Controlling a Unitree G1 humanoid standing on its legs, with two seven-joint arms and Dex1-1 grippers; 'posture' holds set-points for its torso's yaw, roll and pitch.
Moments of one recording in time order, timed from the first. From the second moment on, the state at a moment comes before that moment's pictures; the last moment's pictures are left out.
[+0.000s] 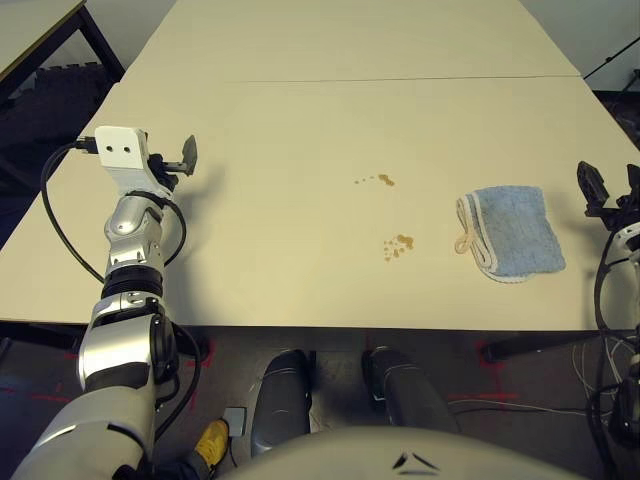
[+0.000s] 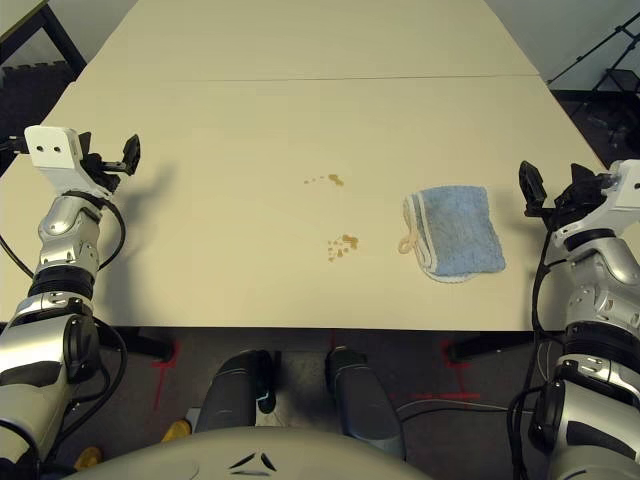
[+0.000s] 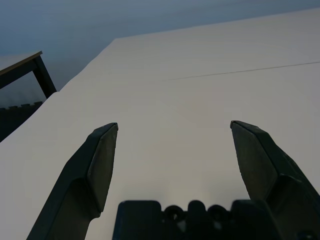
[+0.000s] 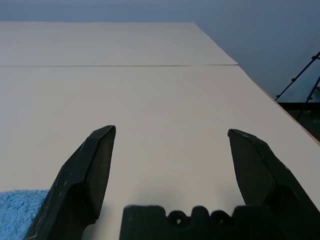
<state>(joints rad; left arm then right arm) -0.69 0.53 0.30 0.95 -0.20 -0.35 -0.35 -0.37 -0.62 -0.50 0.62 0.44 -0.09 0.55</state>
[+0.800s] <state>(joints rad) -0.55 0.51 0.22 0.62 -0.33 -0.16 -0.81 -0.47 -0.68 -0.48 0.71 0.42 -0.09 0.60</state>
